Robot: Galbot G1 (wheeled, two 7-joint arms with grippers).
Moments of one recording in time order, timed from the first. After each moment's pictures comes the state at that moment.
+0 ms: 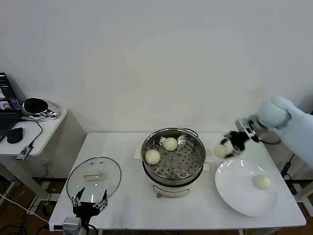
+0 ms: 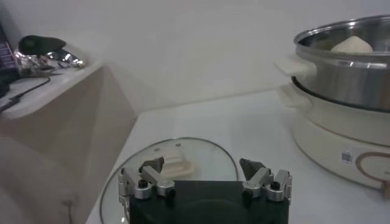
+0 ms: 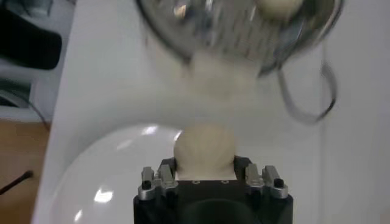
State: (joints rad) left arm 1.70 -1.49 -0.65 -2.21 0.06 0.39 0.07; right arm 0.26 0.68 -0.74 1.39 0.06 -0.02 -1.35
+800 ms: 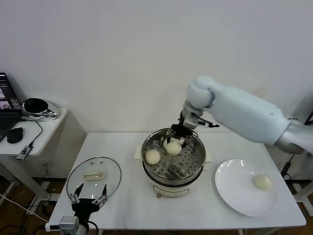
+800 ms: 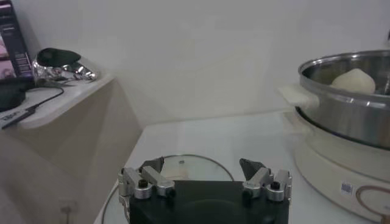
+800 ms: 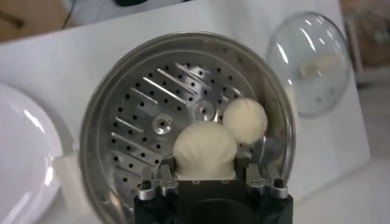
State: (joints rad) left arm 1.71 -1.54 -0.65 -2.26 0.05 0.39 0.06; right arm 0.38 1.08 -0.93 1.31 -0.15 0.65 -1.38
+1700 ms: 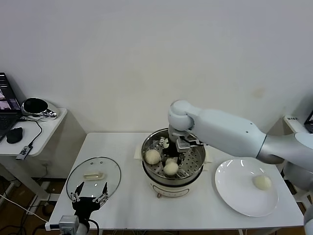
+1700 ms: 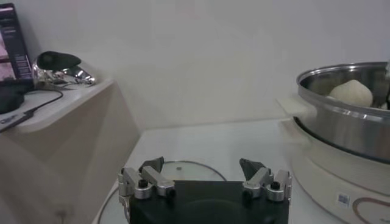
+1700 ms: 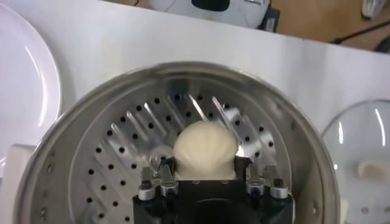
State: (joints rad) left arm 1.70 -1.54 -0.65 -2.27 0.04 0.38 0.06; right arm 0.30 1.13 -1.00 1.37 -0.22 0.81 -1.39
